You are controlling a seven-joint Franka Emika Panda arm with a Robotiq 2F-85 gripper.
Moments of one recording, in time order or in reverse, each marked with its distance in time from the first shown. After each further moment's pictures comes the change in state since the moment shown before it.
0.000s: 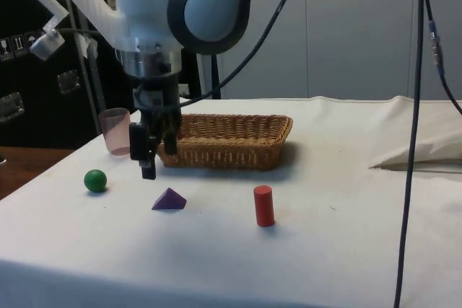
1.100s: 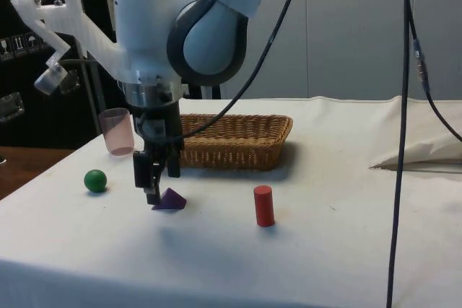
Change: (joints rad) arm 0.001 0.100 0.002 0.034 -0.002 0.035 -0.003
